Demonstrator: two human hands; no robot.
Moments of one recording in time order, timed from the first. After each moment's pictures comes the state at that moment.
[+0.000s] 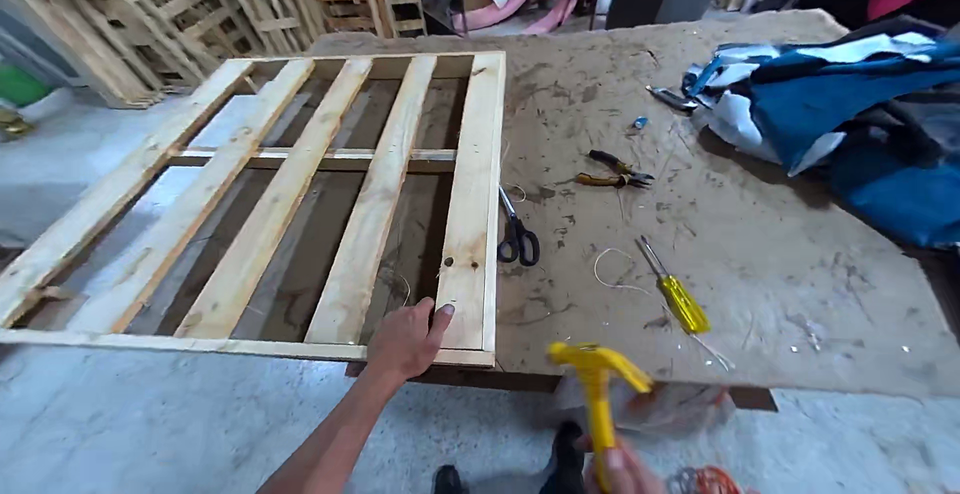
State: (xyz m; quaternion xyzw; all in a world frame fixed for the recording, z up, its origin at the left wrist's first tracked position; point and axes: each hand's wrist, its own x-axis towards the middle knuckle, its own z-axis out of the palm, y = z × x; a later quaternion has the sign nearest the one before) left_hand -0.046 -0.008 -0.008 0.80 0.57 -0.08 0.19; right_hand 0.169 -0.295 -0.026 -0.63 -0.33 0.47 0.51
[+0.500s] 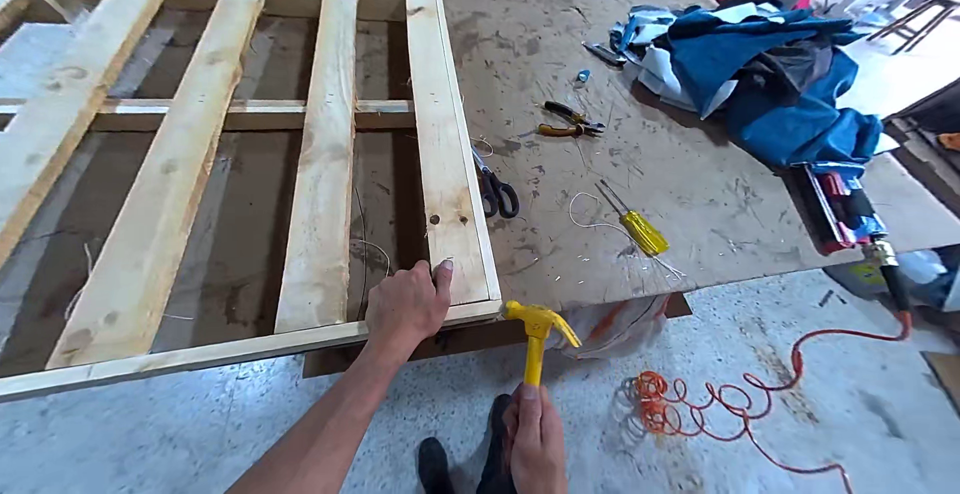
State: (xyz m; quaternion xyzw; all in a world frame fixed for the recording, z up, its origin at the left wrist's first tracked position) left_hand -0.047 -0.007 -0.009 0.81 0.56 -0.10 0.17; right_hand -0.009 -0.243 -0.076 -0.73 -0.18 0.30 0.59
